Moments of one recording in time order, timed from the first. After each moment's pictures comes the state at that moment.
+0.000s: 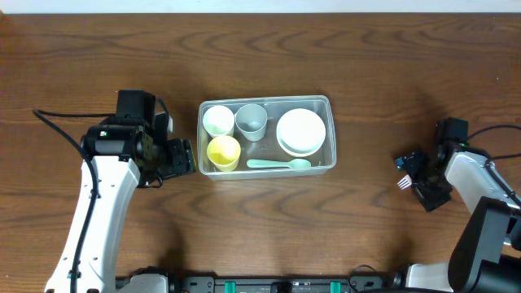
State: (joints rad) left arm -0.02 1.33 1.11 -1.16 0.17 -0.25; right arm -0.27 1.61 0.79 -0.67 0.03 0.84
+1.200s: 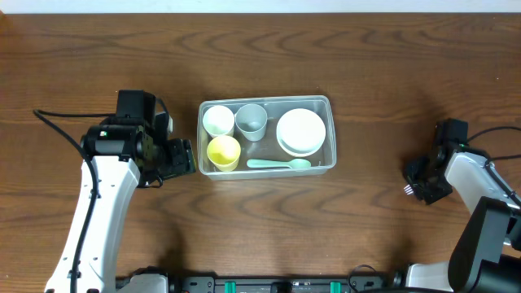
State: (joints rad) left arm -0.02 1.33 1.11 -1.16 0.17 -0.25; right arm -0.27 1.61 0.79 -0.67 0.04 0.86
